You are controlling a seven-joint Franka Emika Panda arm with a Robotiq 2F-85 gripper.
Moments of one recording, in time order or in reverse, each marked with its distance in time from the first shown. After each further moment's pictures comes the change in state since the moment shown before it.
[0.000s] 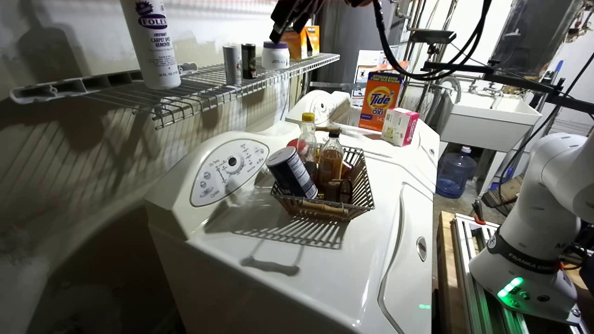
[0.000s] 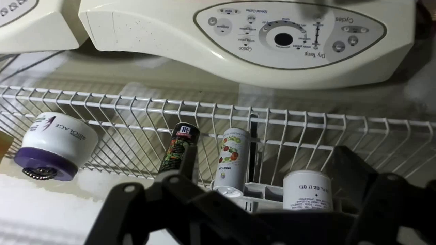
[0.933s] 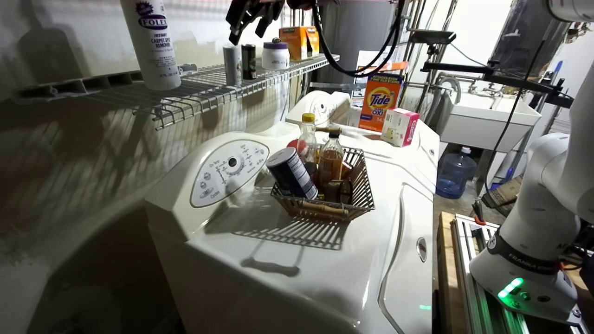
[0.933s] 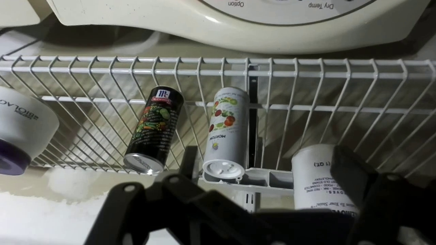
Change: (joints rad) arm 0.054 0.309 -0.073 0.333 -0.001 -0.024 -0.014
